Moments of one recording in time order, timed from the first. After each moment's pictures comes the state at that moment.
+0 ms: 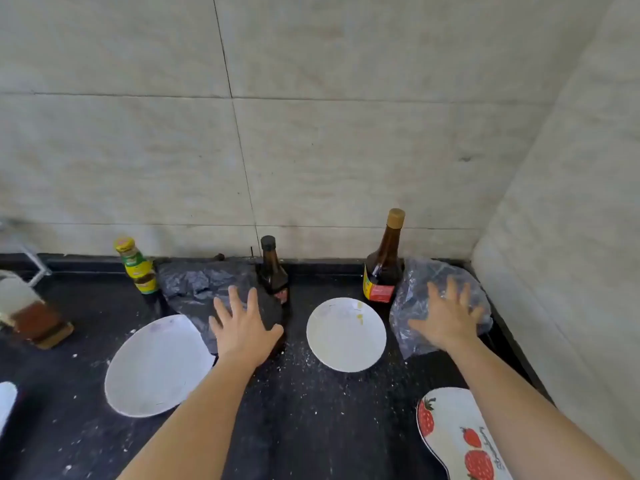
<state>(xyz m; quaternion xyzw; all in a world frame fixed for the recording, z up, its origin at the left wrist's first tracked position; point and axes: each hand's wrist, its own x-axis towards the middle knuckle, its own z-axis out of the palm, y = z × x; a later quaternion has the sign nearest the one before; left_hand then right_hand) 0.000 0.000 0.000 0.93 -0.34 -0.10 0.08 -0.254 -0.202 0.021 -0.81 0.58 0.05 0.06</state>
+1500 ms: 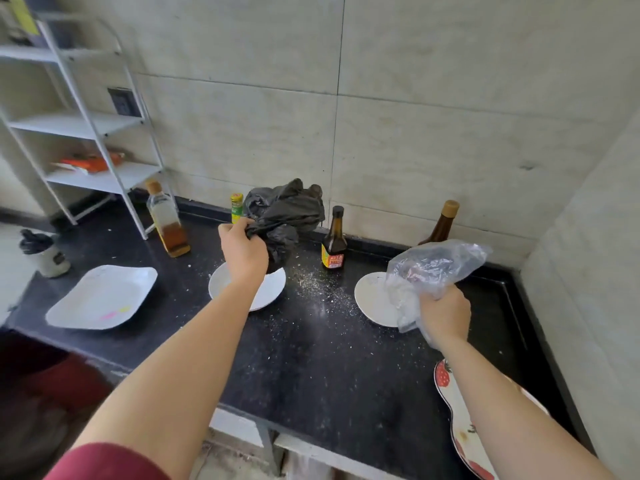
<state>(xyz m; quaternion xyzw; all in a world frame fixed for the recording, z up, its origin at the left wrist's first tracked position) -0.025 0.125 0.108 0.83 -0.09 0.08 0.55 -0.248 -0.071 0.038 -0.74 0.50 -0.31 0.32</state>
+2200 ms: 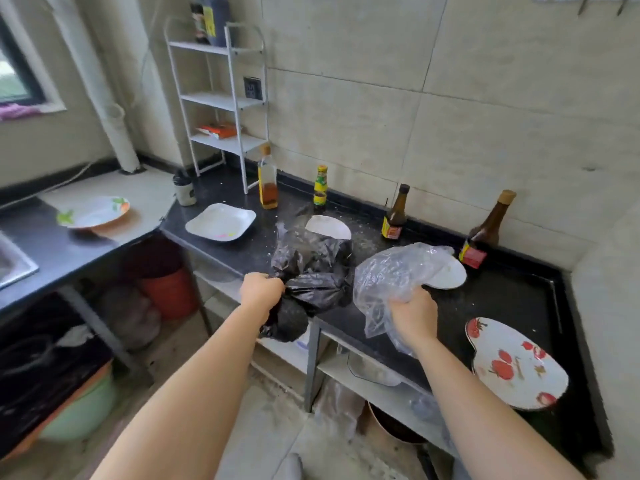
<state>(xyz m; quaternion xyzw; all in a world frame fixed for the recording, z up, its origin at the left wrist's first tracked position) -0.191 0.343 0.055 0.82 0.09 -0.11 0.56 -0.323 0.135 0.045 -0.84 0.35 -0.21 0.37</state>
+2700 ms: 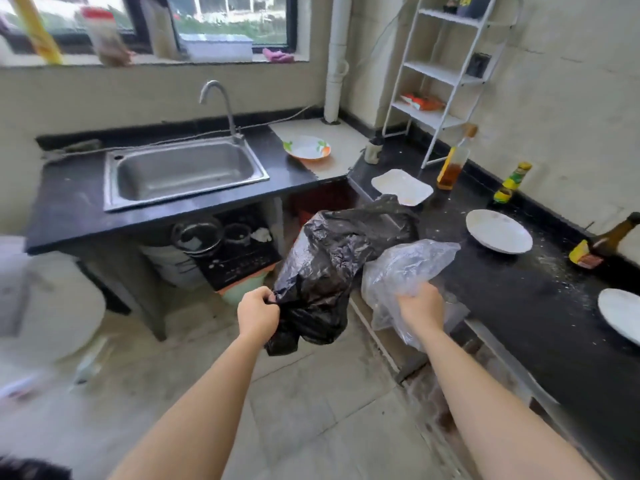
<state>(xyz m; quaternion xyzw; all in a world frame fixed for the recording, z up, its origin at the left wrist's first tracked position) -0.339 0.674 0.001 0.83 0.25 0.05 0.49 -0.300 0.418 0.022 -0.91 0.17 -0.04 0.37</state>
